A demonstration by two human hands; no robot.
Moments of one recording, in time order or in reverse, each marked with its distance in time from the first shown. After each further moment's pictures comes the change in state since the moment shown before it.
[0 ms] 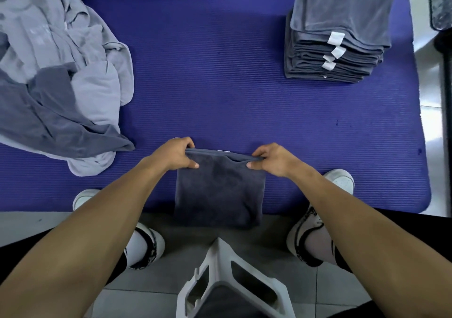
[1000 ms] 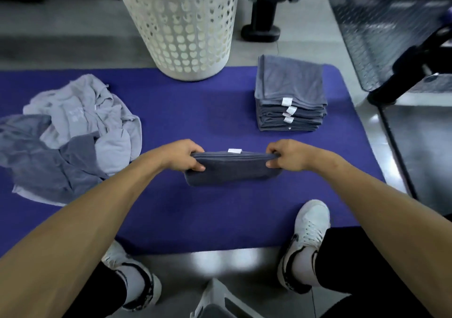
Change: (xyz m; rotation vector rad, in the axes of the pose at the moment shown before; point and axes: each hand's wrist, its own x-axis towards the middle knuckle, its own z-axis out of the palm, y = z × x) left_hand -0.099 0.117 -0.111 -0.019 -0.018 0.261; right_hand -0.115 -0.050 -0.115 -0.462 0.185 -0.251
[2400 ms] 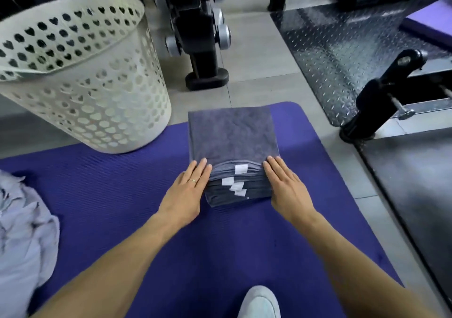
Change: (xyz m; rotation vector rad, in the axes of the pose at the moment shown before) left_hand 0.271 0.113 0.024 0.723 0.535 0.307; right_hand 0.128 0.238 -0.046 -0.183 0.690 0.020
